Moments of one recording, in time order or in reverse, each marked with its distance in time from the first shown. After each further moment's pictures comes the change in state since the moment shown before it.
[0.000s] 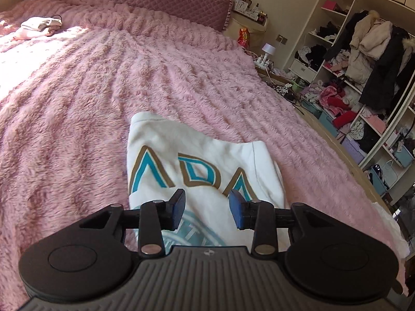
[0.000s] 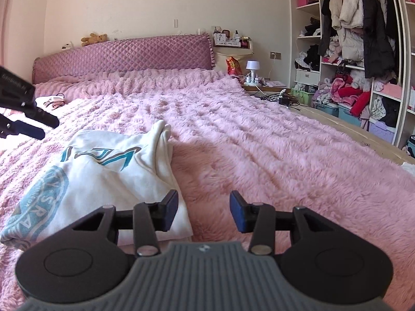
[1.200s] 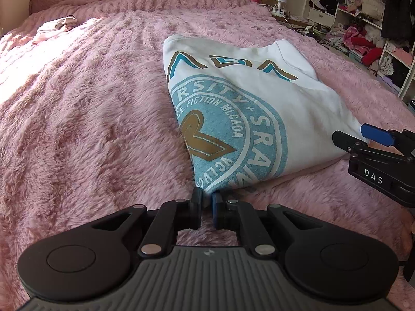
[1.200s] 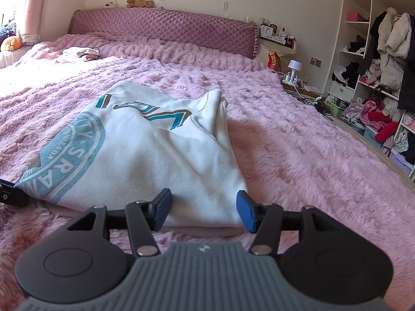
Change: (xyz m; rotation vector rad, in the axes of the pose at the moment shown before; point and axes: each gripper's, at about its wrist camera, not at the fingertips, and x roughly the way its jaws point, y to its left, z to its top) left arm -0.013 -0.004 -0.112 0.160 0.117 0.184; right arm 0.014 0.057 -0.023 -0.223 0.075 0.068
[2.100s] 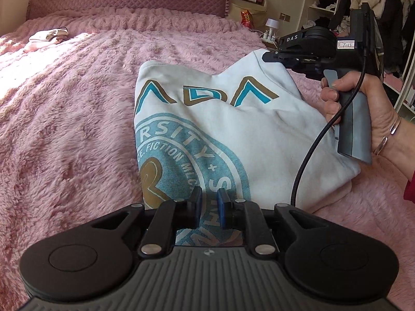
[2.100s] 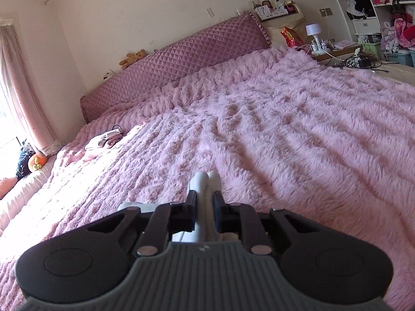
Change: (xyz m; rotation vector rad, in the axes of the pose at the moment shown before) left arm 0.030 -0.024 0.022 -0.058 -0.118 -0.068; right arm 0.176 -0.077 0.140 0.461 -0.069 0.332
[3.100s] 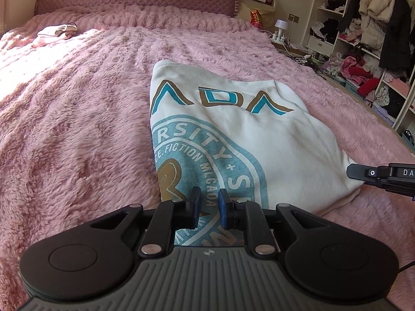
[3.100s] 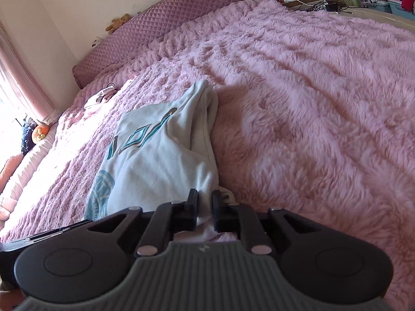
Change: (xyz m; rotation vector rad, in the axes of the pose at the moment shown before) left arm -0.005 0.013 0.006 -0.023 0.016 0.019; right arm -0.156 -0.042 -0.102 0.097 0.220 0.007
